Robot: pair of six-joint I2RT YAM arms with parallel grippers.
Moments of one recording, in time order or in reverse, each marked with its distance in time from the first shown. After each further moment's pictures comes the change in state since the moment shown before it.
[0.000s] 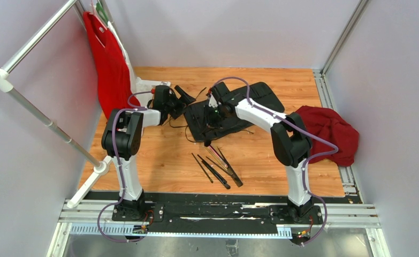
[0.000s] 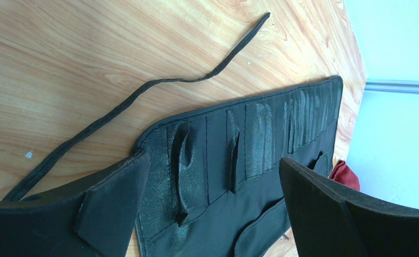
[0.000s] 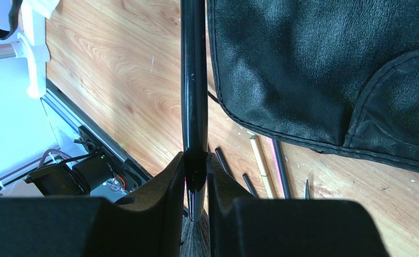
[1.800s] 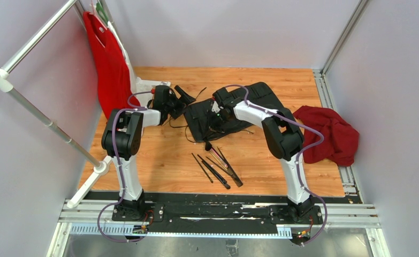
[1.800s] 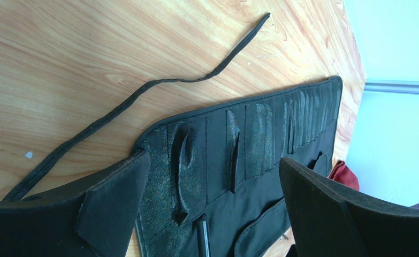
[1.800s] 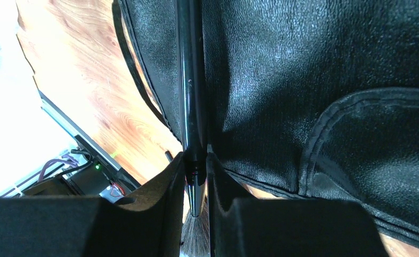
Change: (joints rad) left arm 0.000 0.000 -0.001 0.002 0.000 -0.003; right arm -0.050 0.133 -0.015 0.051 -0.074 0.037
